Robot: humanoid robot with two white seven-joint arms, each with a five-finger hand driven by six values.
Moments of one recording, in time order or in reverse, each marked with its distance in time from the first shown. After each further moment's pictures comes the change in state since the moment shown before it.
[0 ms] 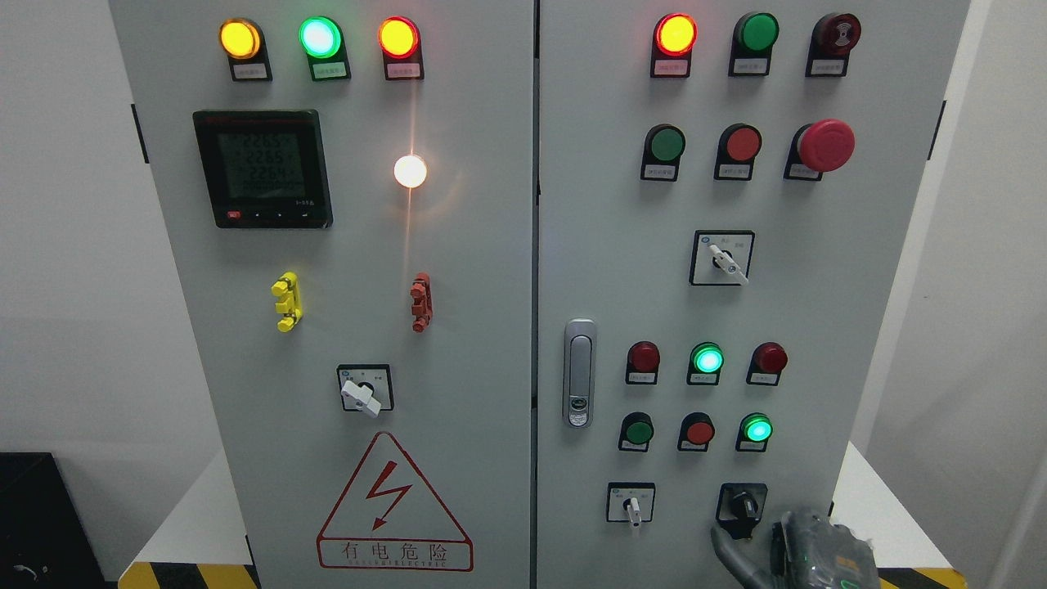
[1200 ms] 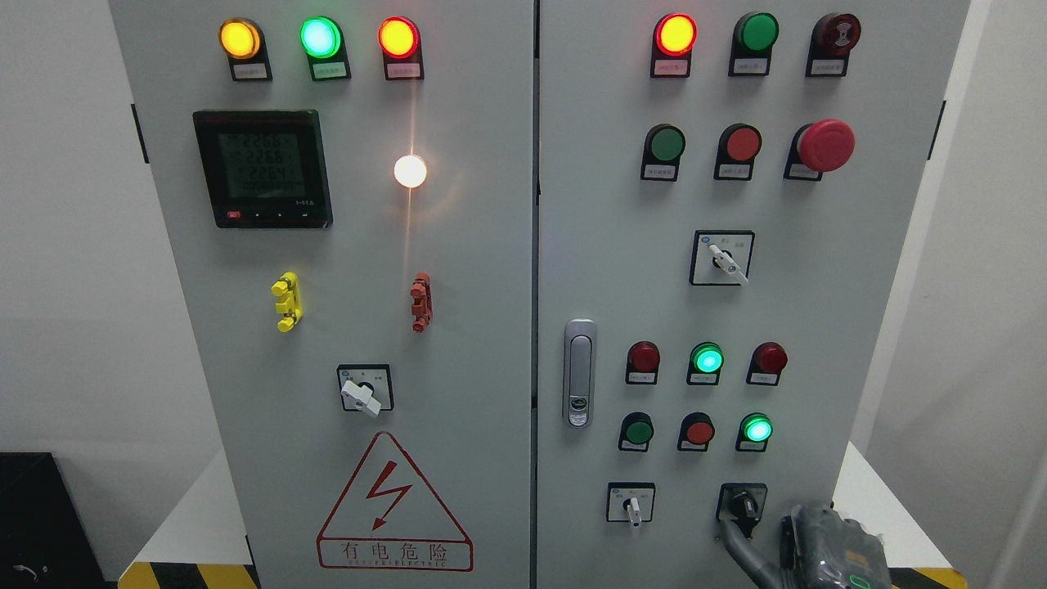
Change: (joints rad) left arm 0.000 0.000 0.000 0.000 0.000 0.000 0.000; right arm -0.010 0.000 -0.025 0.012 0.008 -0.006 -0.011
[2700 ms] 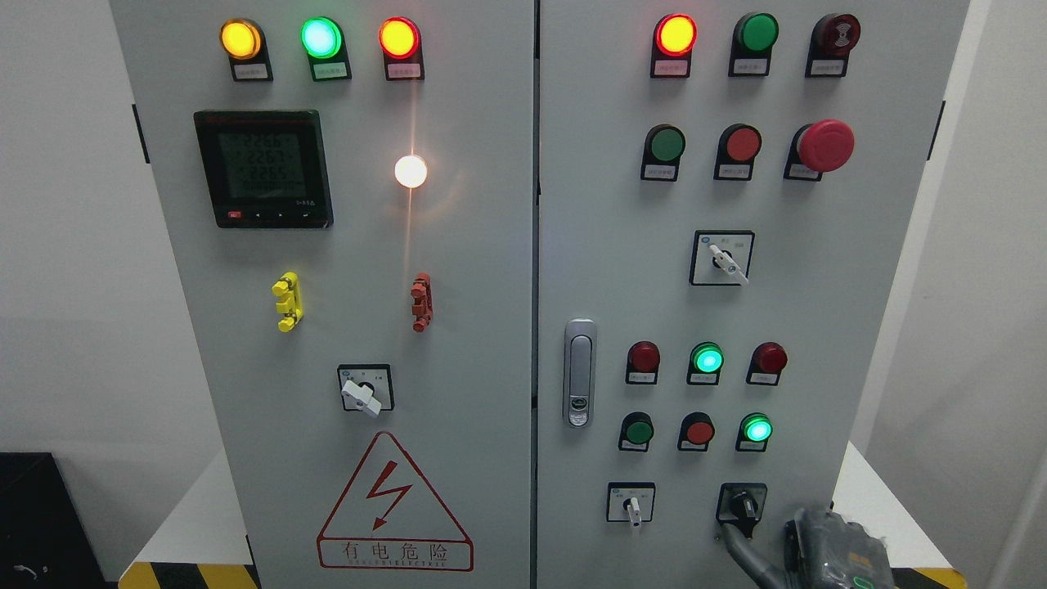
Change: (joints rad) left arm 0.000 0.000 0.000 0.000 0.000 0.000 0.000; right arm -0.007 -0.003 -0.013 0.012 -0.003 -0.006 0.006
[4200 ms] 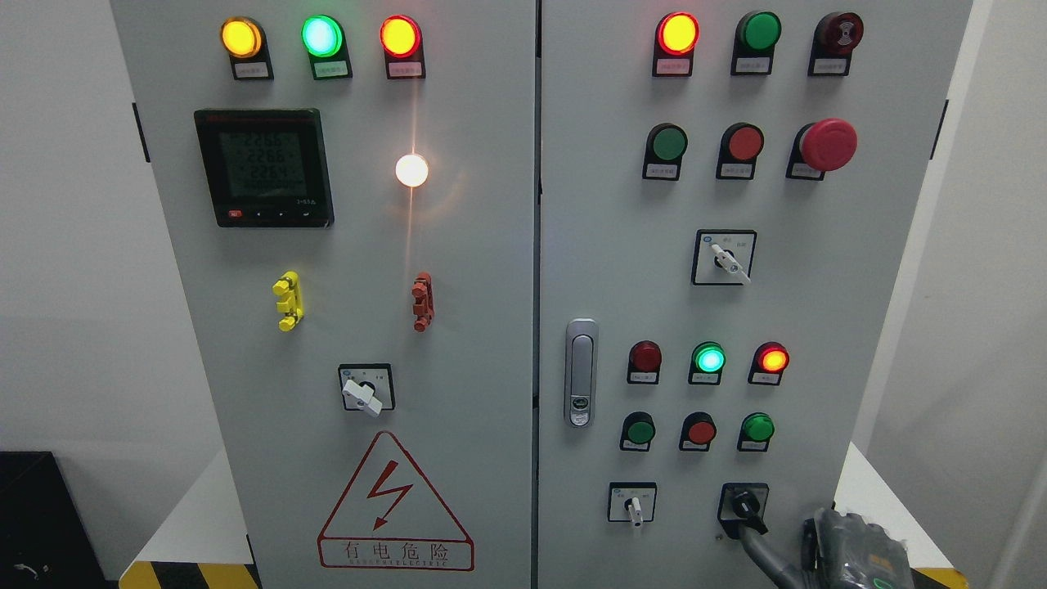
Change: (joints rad) left arm 0.000 0.000 0.000 0.000 0.000 0.000 0.000; right arm -0.004 0.001 -0.051 -0.005 -0.012 -0.005 -0.004
